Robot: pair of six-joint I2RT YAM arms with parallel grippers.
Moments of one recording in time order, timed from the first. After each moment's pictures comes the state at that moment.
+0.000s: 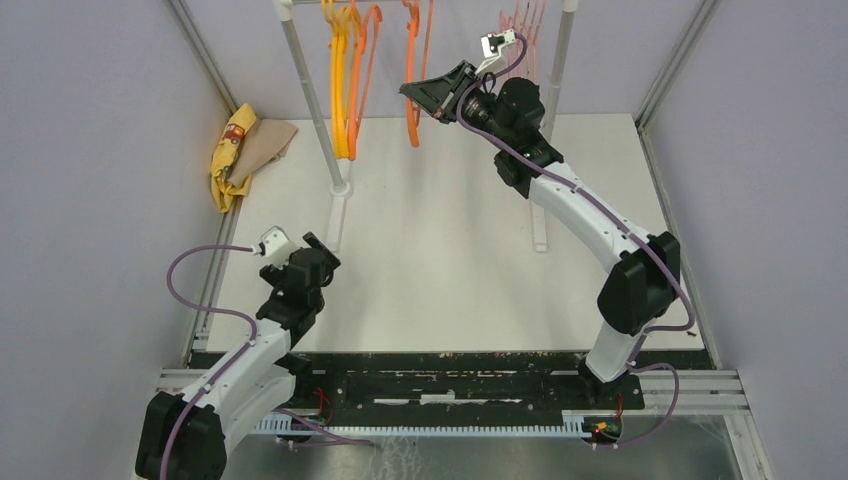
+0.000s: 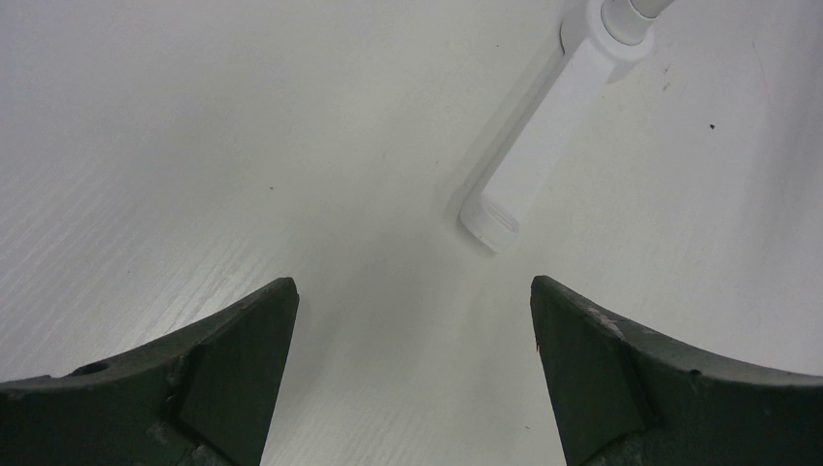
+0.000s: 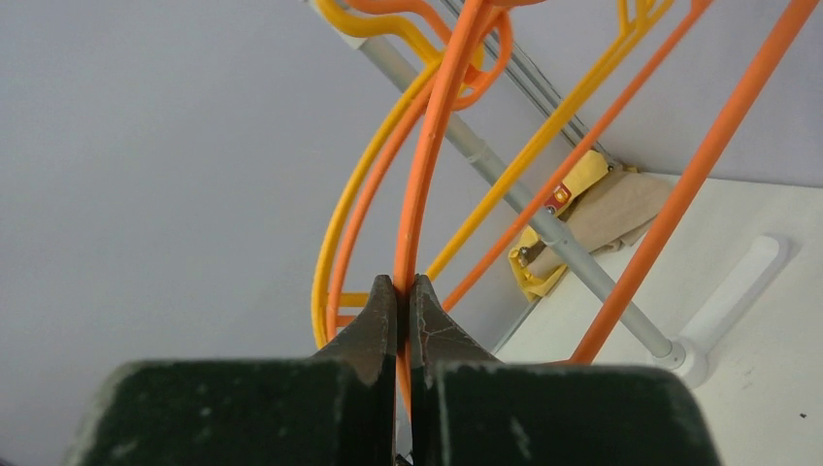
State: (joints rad) left arm -0.33 0.82 0.30 -0.05 -0.68 -0.73; right arm 0.56 1.73 1.67 0.35 -0.31 0.89
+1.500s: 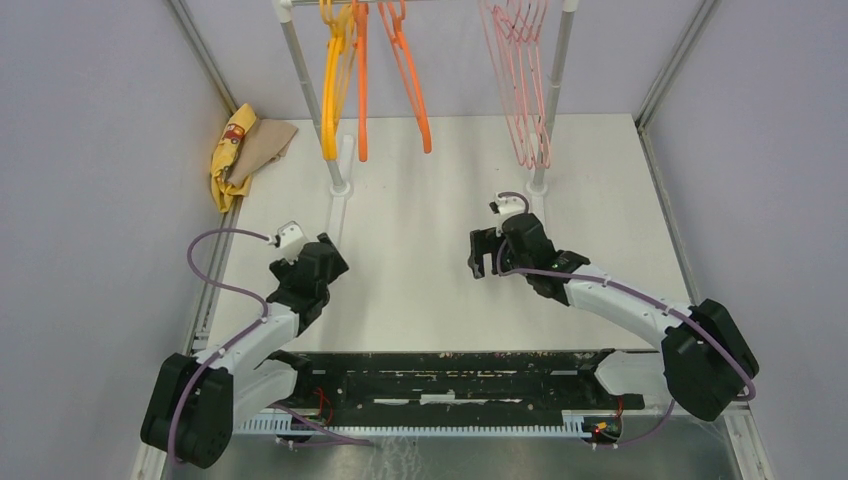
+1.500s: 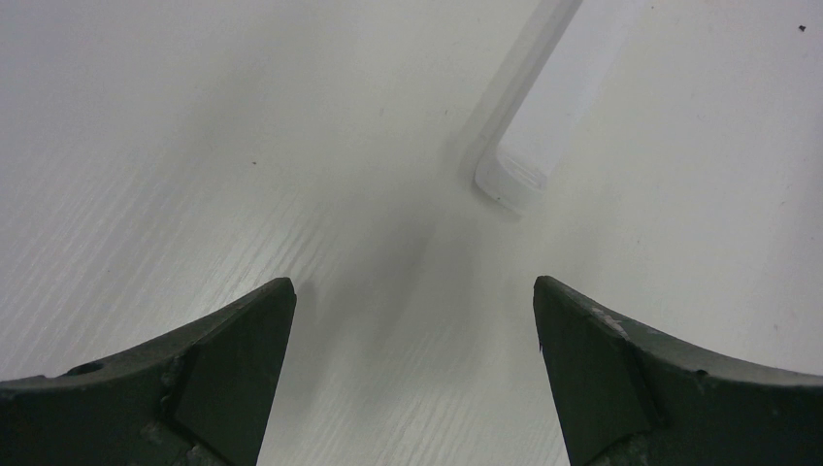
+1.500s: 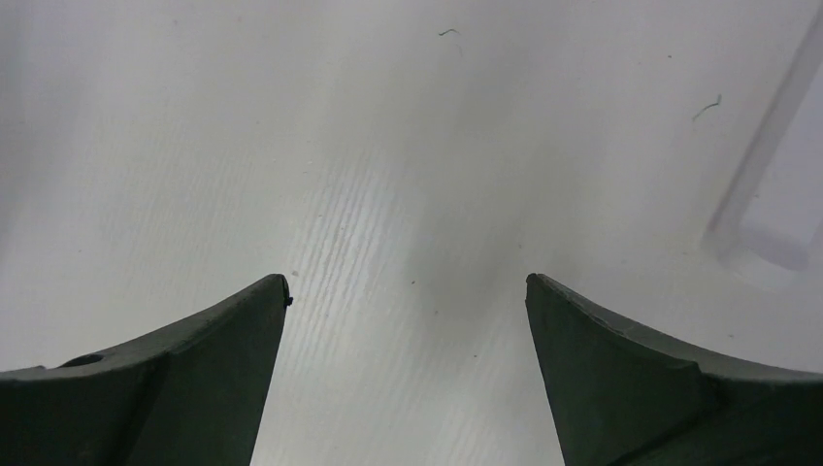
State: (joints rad) left arm -0.33 1.00 0.33 -0.01 -0.61 -0.65; right arm 0.66 1.26 0.69 -0.10 0.11 0.32
